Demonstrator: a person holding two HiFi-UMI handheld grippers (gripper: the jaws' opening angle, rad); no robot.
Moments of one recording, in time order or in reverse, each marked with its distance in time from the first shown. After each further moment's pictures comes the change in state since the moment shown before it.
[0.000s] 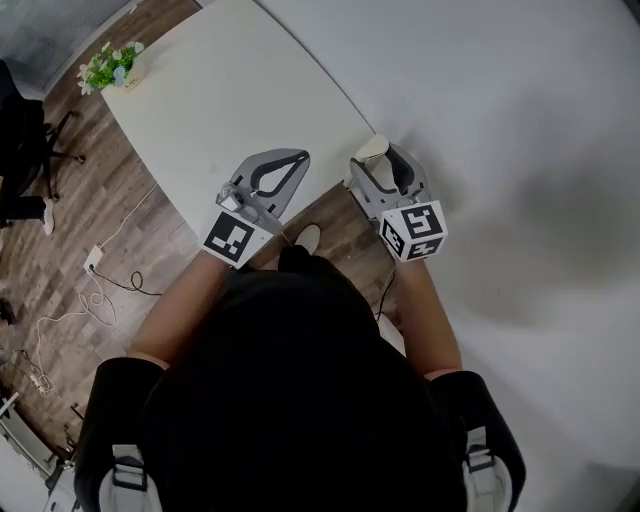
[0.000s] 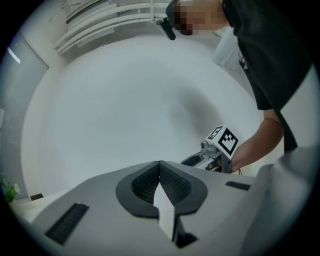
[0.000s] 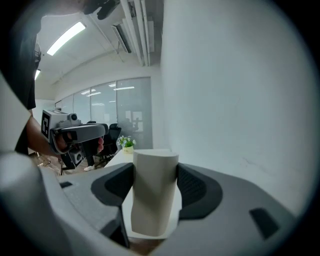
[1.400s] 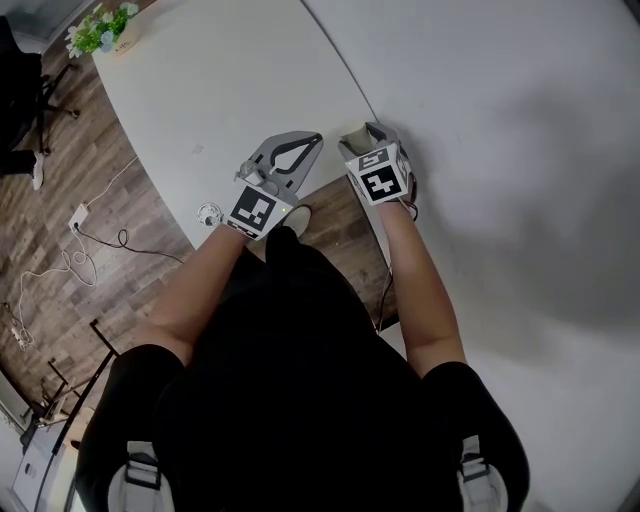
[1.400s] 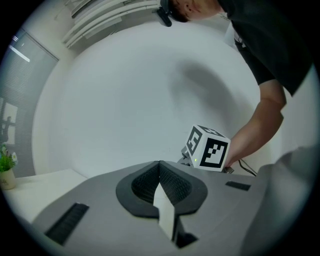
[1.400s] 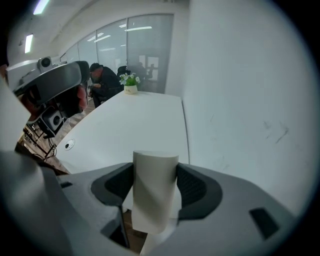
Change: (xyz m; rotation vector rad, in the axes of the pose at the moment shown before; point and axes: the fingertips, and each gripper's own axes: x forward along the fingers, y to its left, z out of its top) left arm 0.078 0.016 -0.117 -0.036 0.083 0.127; right arm 0.115 -0.059 -0.144 -0.268 0.610 0.103
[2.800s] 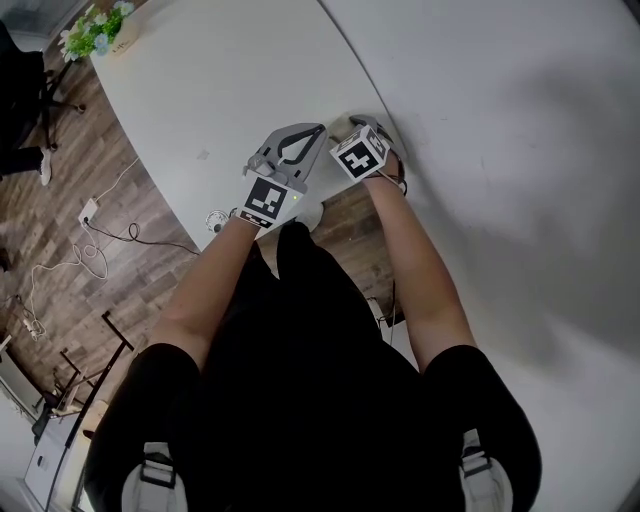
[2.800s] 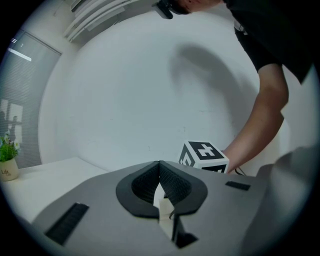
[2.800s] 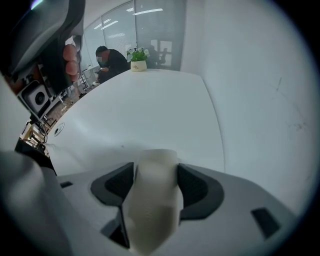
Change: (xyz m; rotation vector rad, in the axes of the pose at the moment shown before) left arm 0.031 0.032 -0.057 -0.011 0.098 0.061; right arm 0.113 0.018 -0.024 -0.093 0.143 0.135
